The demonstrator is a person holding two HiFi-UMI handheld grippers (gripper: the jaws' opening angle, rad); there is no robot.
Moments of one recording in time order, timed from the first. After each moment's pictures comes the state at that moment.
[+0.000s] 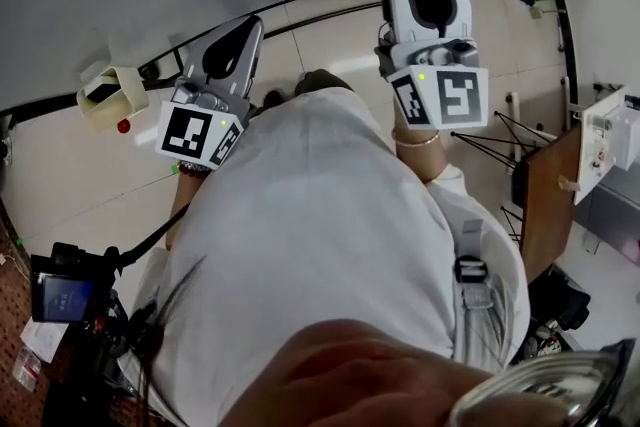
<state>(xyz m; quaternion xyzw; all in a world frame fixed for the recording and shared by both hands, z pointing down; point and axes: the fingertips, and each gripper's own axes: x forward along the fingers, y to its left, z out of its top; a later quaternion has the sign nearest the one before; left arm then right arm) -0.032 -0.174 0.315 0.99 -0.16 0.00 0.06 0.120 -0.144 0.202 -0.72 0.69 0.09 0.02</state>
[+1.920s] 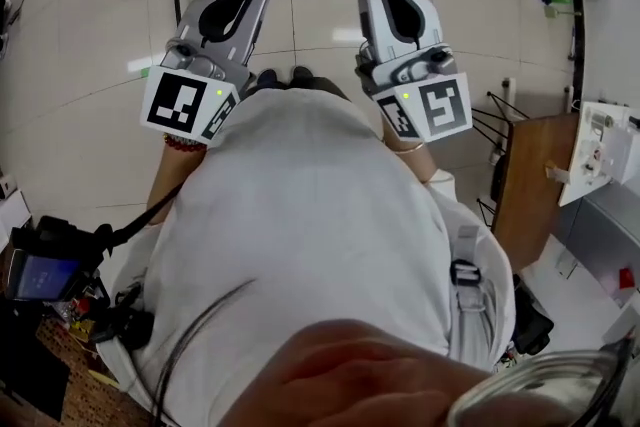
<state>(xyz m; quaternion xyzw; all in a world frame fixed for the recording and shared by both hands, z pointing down) 0.039 0.127 0.346 0.97 -0.23 0.02 0.04 0.136 0.164 0.310 -0.60 0.80 0.00 0.06</state>
